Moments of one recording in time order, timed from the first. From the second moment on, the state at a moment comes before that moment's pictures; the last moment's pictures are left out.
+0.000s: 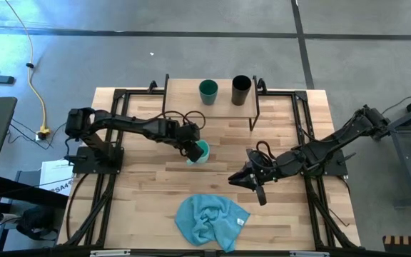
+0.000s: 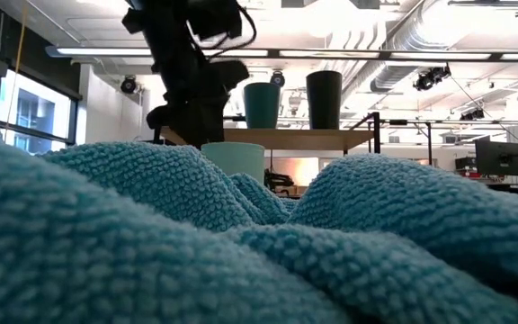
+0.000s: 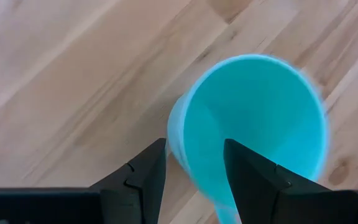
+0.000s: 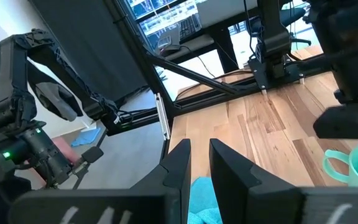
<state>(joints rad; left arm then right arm) 0.19 1.65 1.12 -0.60 -0.15 -0.67 0.48 1.22 0.96 0.06 0.26 0.47</state>
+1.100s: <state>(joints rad) 0.19 1.66 1.11 -0.64 -0.11 -0.71 0.48 1.23 0.96 0.01 0.26 0.47</state>
